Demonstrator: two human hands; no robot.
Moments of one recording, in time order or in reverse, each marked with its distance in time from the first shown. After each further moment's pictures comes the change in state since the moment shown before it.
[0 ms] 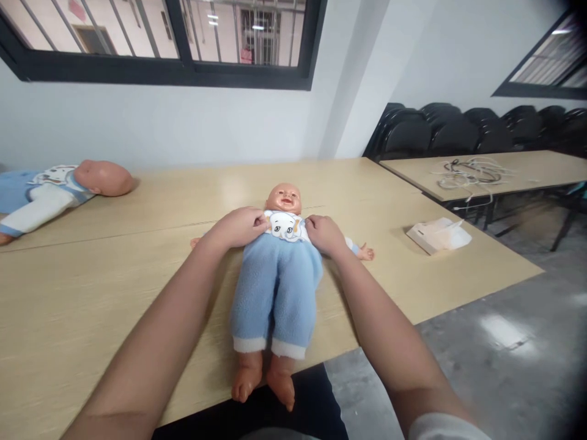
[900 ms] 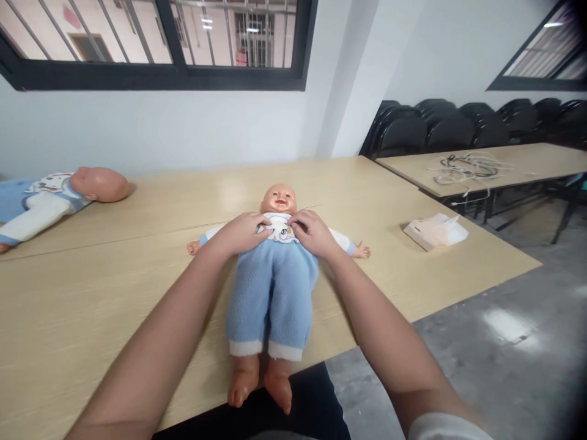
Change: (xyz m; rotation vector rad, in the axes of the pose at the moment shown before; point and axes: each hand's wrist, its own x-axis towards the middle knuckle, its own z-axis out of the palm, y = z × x) left_hand 0.005 0.004 0.019 0.009 -0.045 0.086; right_hand -0.006 -0.015 -0.003 0.470 0.164 -0.395
